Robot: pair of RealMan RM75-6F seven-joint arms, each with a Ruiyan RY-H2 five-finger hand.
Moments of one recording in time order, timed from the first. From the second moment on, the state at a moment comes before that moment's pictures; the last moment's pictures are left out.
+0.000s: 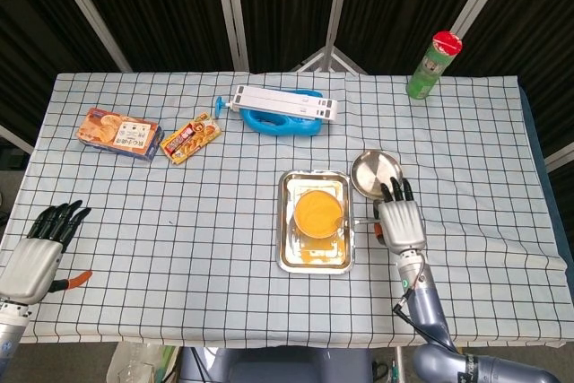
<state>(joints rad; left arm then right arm) -0.15 -1.12 0.02 -1.62 1.59 1.42 0.04 0.49 -1.59 0.27 -1.69 -0.95 1.22 -0.89</state>
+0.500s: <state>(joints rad) -0.16 -1.11 0.02 -1.63 1.59 1.41 0.01 0.61 -1.71 0.31 -1.60 -0.84 1.26 -1.01</state>
